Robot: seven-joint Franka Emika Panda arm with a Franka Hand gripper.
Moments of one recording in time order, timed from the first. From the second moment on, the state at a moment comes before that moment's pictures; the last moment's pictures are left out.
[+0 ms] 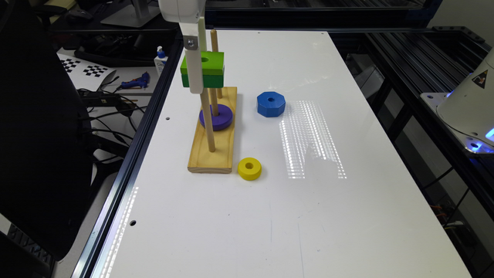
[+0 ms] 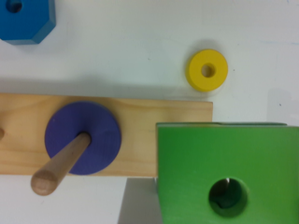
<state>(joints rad) 0.00 0.32 0.18 -1.85 0.01 2.23 0.93</state>
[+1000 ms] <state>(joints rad) 0.00 0.36 0.18 -1.82 0.00 2.23 0.93</state>
